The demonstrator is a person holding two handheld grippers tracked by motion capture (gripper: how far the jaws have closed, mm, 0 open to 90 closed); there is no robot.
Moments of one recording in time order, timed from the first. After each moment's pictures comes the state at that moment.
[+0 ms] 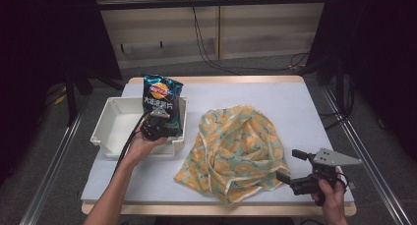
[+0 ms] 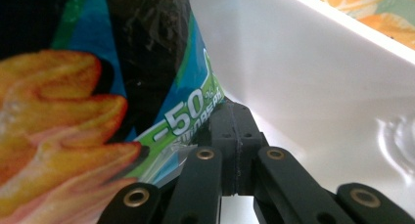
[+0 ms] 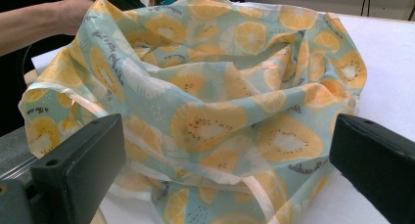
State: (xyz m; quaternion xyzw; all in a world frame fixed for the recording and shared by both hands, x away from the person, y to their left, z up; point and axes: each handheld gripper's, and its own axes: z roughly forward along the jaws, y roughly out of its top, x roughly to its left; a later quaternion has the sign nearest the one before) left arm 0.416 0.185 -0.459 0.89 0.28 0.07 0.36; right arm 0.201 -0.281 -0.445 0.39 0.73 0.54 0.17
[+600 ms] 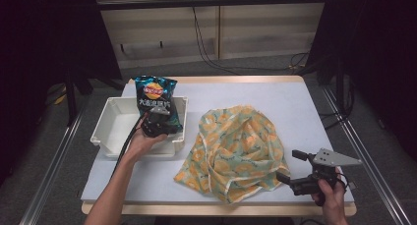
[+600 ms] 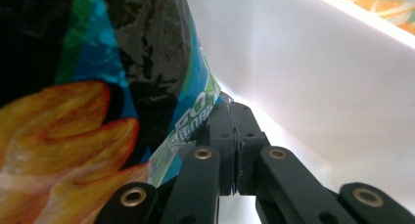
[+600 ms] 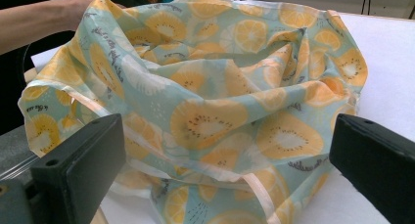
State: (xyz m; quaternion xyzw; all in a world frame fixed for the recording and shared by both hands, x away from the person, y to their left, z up) left arm 0.426 0.186 -0.463 0.89 0.28 0.07 0.36; right arm 0.200 -0.282 -0.446 0.39 0.73 0.54 0.17
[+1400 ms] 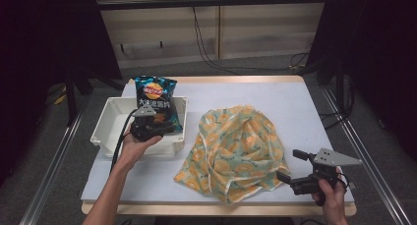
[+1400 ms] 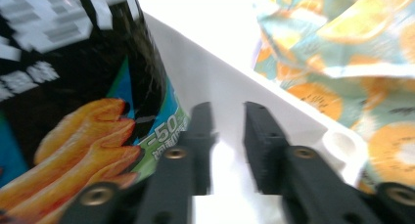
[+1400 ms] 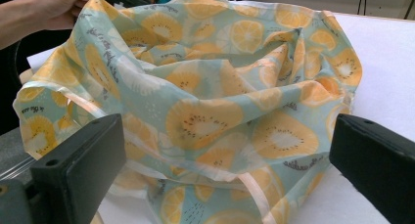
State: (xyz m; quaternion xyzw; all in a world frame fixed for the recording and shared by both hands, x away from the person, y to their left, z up) left arm 0.386 0.210 -0.428 0.83 0.29 0.10 0.46; right arm 0.201 -0.283 -0.446 0.39 0.73 0.53 0.17
